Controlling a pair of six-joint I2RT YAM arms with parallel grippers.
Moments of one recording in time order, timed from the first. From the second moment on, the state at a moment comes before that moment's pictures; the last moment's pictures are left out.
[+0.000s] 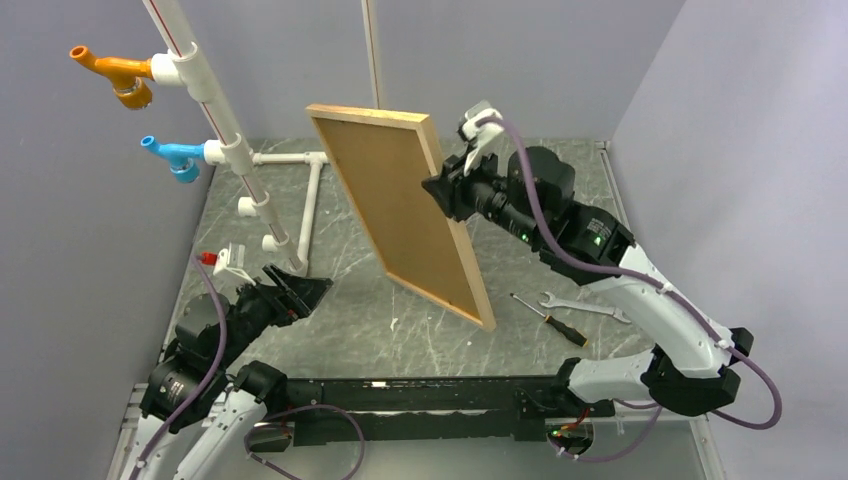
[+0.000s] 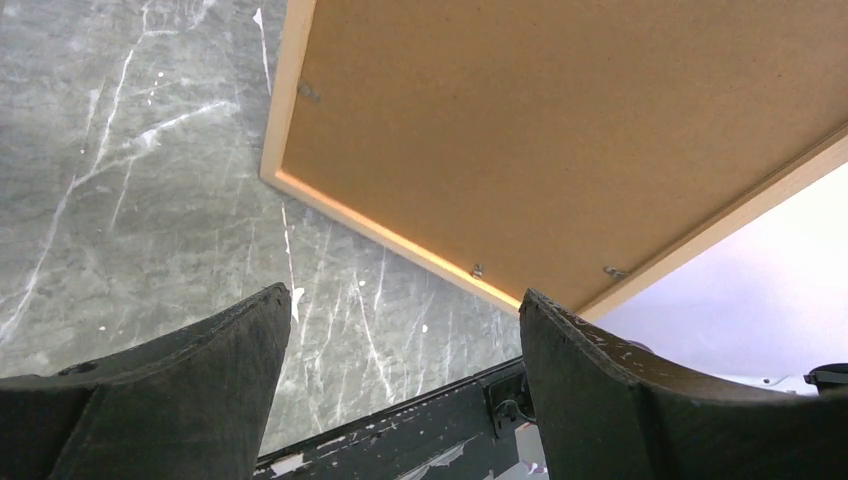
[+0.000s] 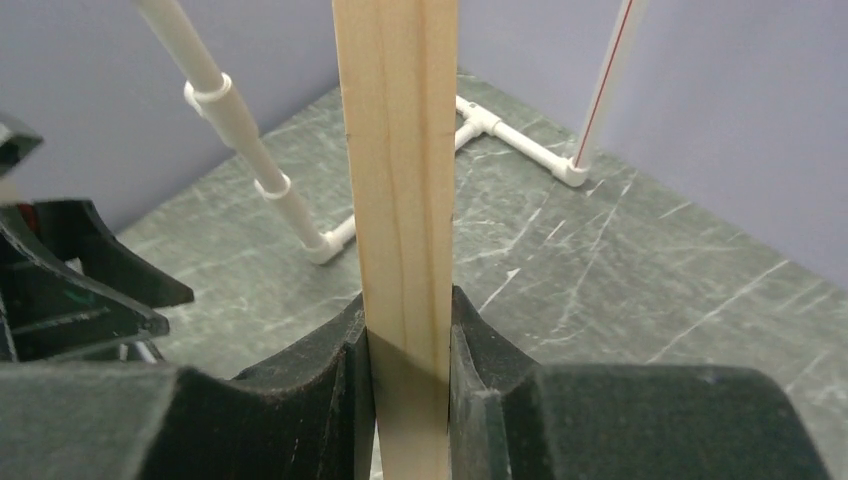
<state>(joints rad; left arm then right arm) -0.43 0.24 0.73 -0.69 0.08 -0.85 0.99 1.24 1.65 -0.55 0.22 0.04</state>
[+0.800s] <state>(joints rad) -0.43 0.21 0.72 -0.72 0.08 -0.85 0.22 1.47 1.32 -0.34 -0.61 0.66</state>
